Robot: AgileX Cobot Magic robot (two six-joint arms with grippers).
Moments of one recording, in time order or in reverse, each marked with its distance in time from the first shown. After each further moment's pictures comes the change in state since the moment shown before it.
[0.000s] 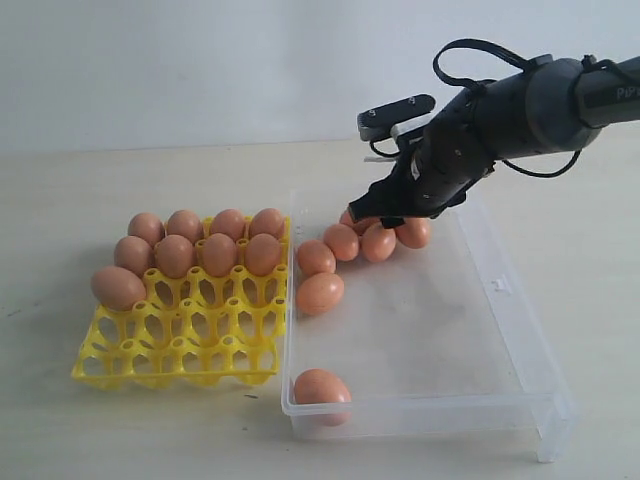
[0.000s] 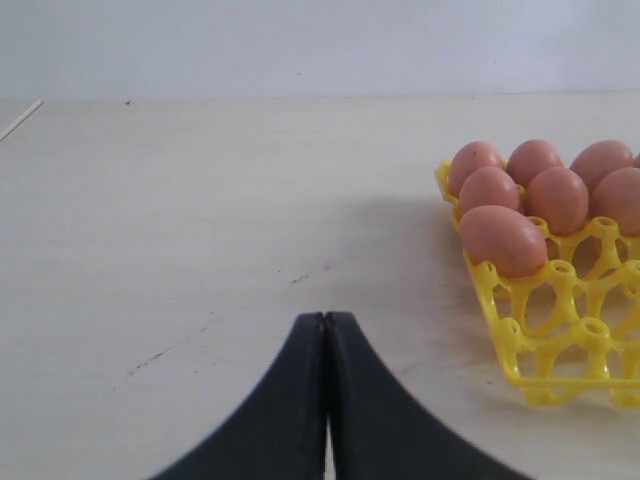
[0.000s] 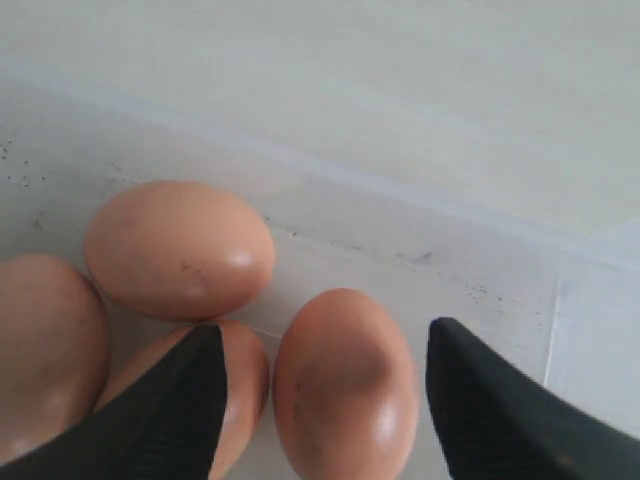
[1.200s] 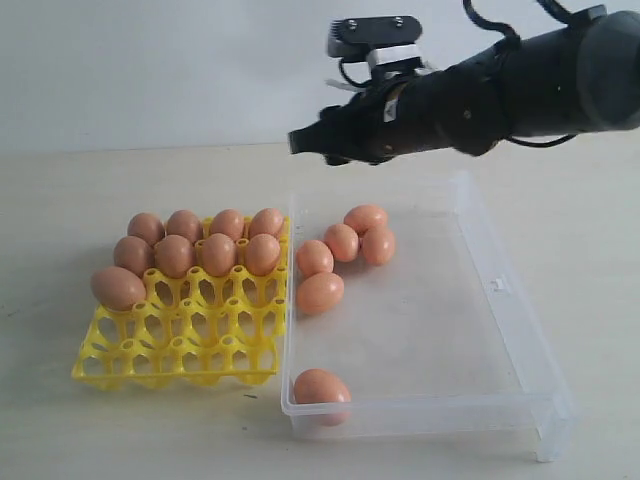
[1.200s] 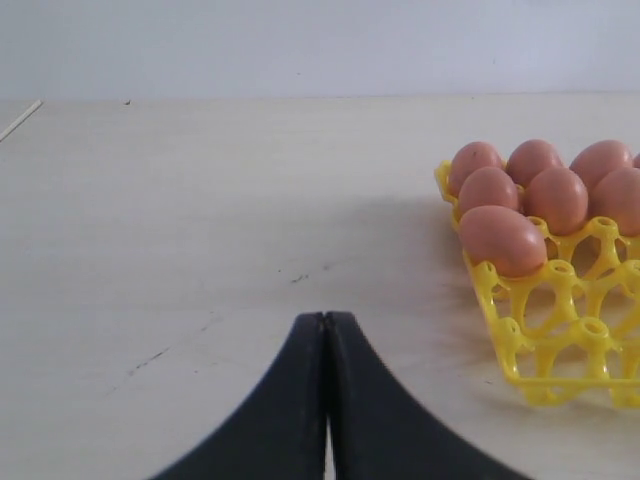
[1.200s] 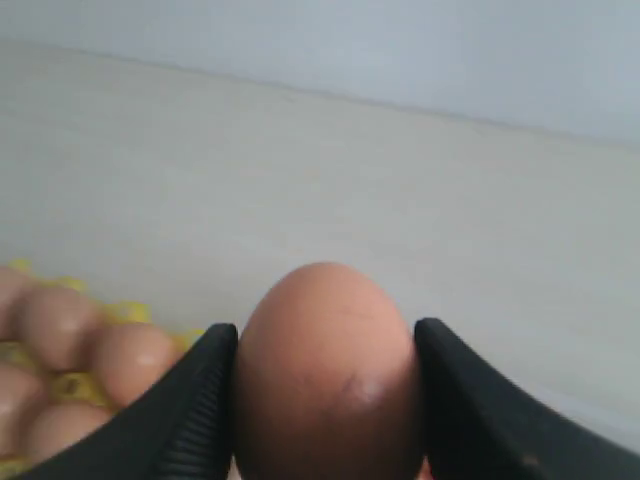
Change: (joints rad) left arm 0.000 0.000 0.000 0.000 0.000 0.000; right arm 0.106 -0.201 0.117 0.315 -0.368 -0.193
